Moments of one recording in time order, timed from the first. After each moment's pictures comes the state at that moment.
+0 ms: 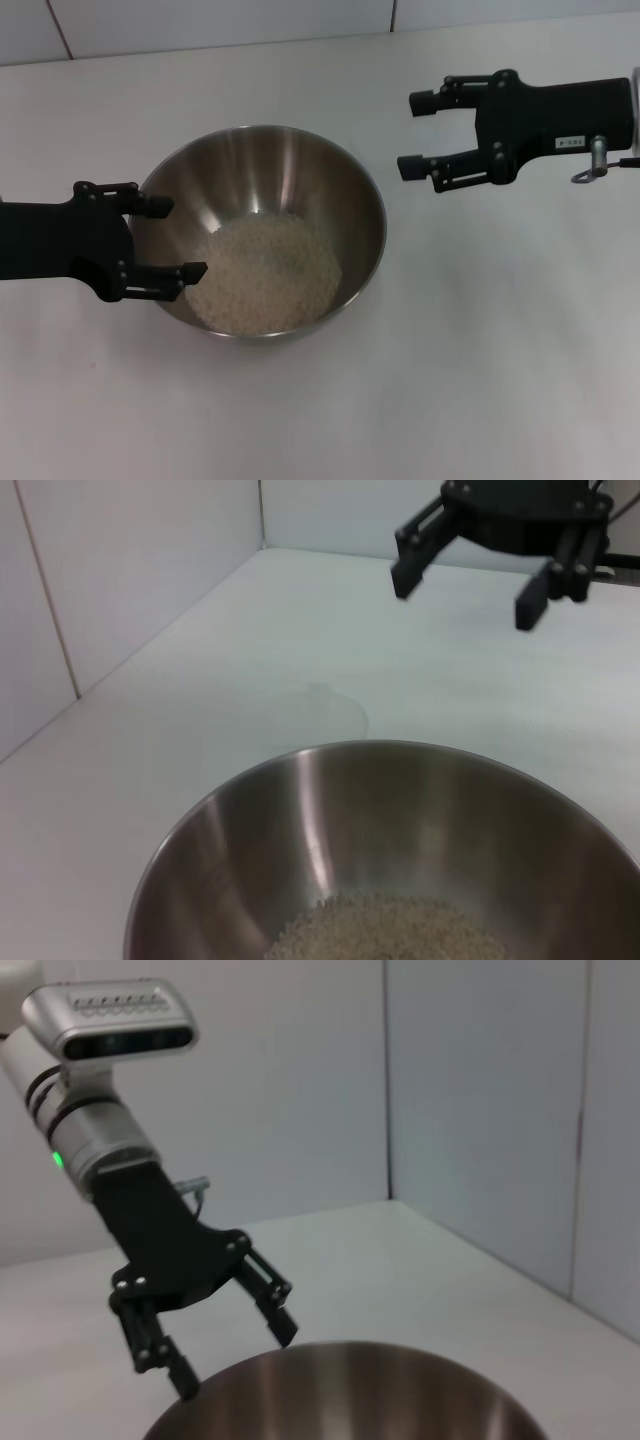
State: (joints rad) left arm -0.30 -2.07 1.20 1.37 2.03 1.50 -1.74; right arm 0.91 2.09 -2.90 0.85 0.33 -1.92 1.11
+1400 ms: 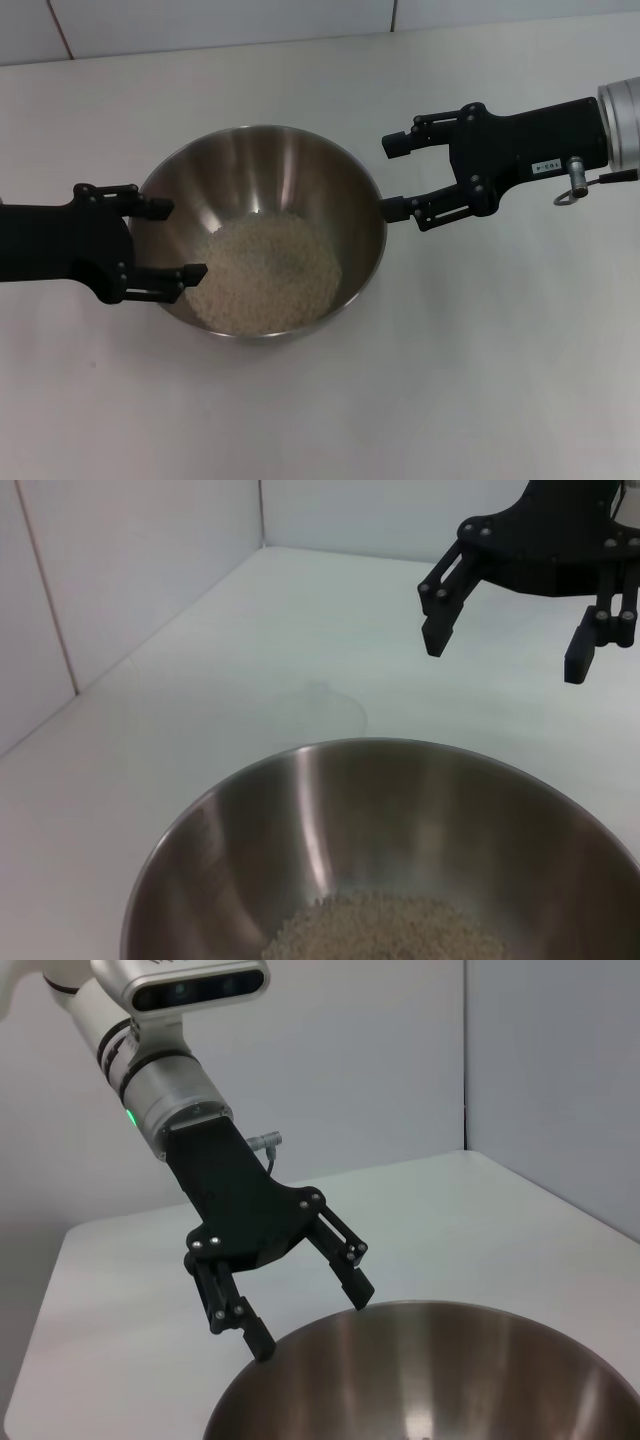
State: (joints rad) left arm -0.30 -2.07 1.20 1.37 2.03 1.50 -1.74; right arm 0.96 2.09 -2.90 0.81 0.19 -1.93 1.11
